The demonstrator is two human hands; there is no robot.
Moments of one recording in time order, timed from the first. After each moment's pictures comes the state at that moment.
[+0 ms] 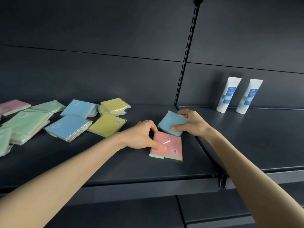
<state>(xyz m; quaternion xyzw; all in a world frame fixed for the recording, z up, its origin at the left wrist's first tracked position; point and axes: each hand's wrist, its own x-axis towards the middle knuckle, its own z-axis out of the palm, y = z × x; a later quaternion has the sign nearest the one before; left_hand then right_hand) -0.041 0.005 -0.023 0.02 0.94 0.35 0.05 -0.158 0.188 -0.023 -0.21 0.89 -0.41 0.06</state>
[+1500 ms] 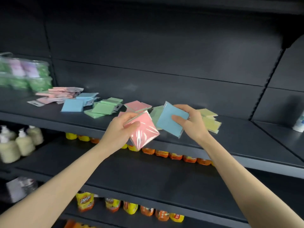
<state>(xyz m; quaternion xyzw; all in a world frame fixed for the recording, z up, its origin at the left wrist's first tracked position) 0.320 -0.235 -0.001 -0.09 0.81 0.49 -0.32 0.149 -0.071 0.015 -0.40 0.74 -0.54 -0.01</state>
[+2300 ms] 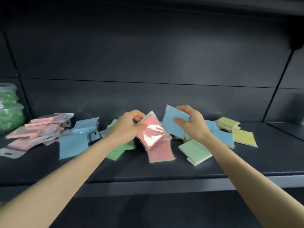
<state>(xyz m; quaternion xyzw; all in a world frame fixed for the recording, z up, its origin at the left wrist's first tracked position) 0.230 -0.454 0.030 -0.04 0.88 0.43 -0.22 0.123 -0.253 0.027 -0.30 0.82 -0.48 -0.11</state>
